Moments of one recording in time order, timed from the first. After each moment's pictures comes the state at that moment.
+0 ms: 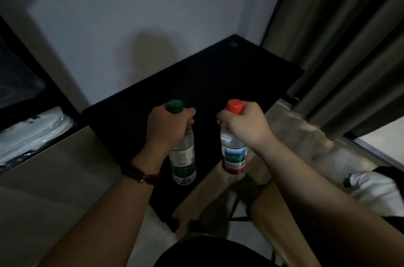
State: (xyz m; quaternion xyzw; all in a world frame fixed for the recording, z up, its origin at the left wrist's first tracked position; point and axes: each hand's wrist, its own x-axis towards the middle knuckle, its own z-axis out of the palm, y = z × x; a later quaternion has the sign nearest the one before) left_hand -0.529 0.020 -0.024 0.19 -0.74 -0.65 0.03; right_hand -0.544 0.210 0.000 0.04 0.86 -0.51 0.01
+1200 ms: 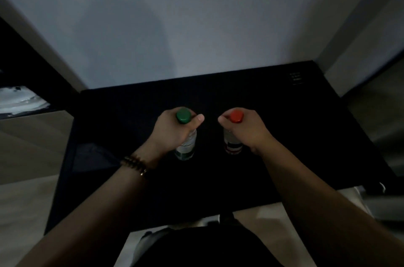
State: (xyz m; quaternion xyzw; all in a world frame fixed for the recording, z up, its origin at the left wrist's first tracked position) left_hand -0.845 0.174 -0.075 0.34 -0.79 -0.51 0.10; right_hand -0.996 0.326 -0.095 -0.18 0.83 -0.45 0.28
